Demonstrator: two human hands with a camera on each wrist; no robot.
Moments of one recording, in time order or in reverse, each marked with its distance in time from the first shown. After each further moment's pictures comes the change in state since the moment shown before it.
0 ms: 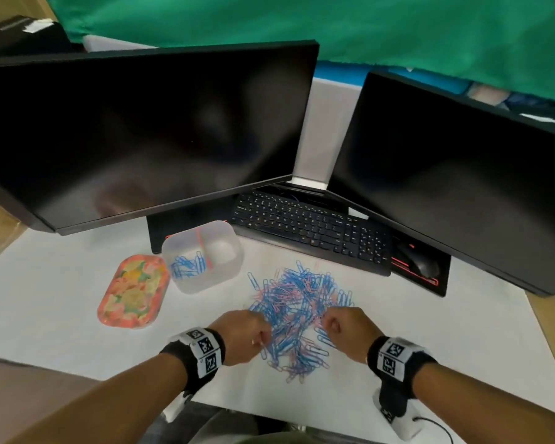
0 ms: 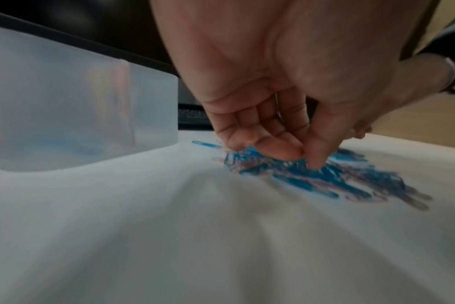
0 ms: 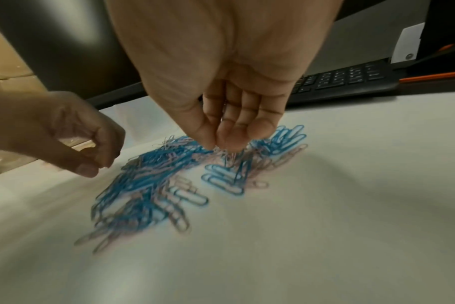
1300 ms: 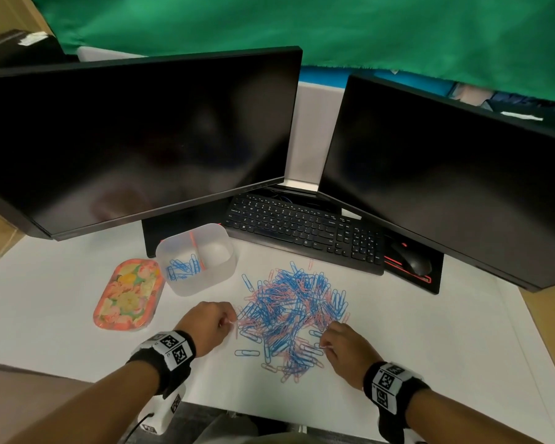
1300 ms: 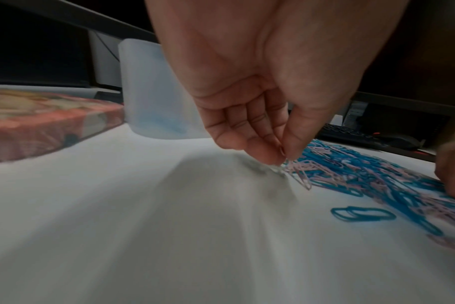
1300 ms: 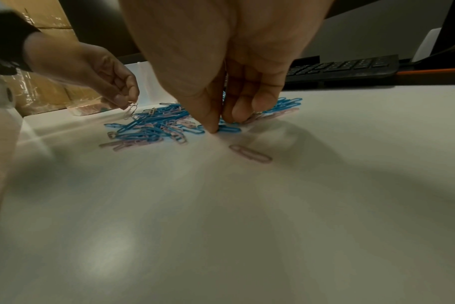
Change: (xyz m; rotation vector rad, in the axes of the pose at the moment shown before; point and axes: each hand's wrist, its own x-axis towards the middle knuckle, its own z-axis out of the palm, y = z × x) left_hand -0.015 -0.044 0.008 -0.203 0.310 -0.248; right_hand -0.019 0.042 0.042 -0.171 0.116 -0.206
